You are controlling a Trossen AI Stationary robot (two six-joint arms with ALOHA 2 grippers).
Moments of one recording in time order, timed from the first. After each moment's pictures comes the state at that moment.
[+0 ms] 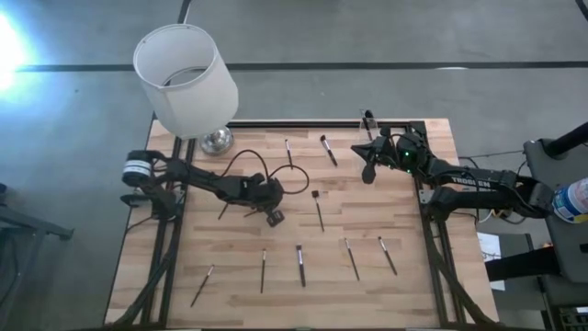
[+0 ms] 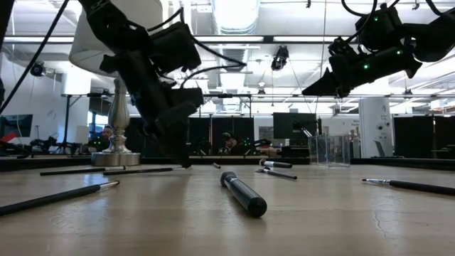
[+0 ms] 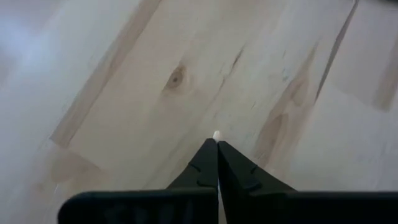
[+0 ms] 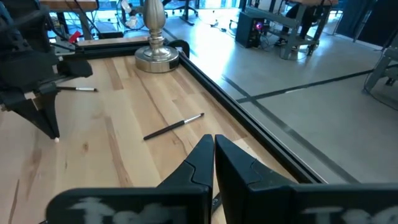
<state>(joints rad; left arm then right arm) 0.02 1.67 0.85 -0.16 -0.20 -0.42 -0.57 0.97 0.33 0.40 -0.11 -0.08</state>
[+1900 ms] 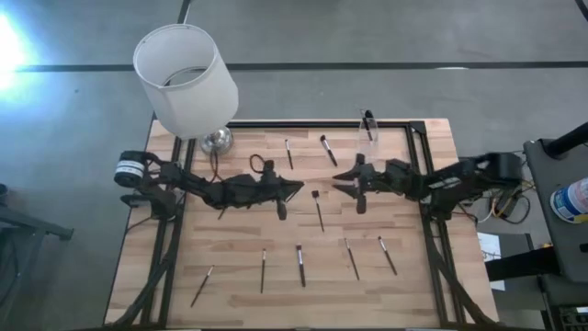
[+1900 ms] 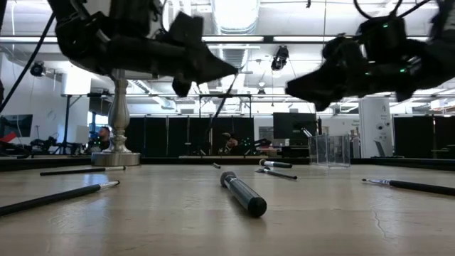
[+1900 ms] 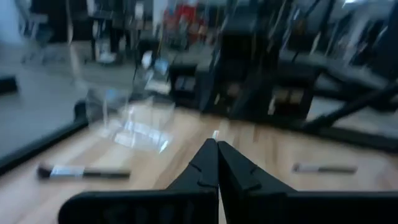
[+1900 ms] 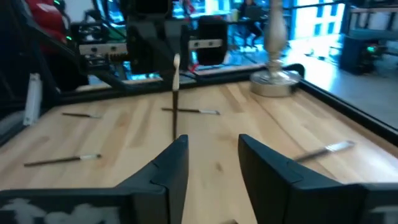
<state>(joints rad) -0.01 1.61 0.61 1.03 -0.26 -0.13 -0.24 1.42 0.23 1.14 -0.19 0.12</state>
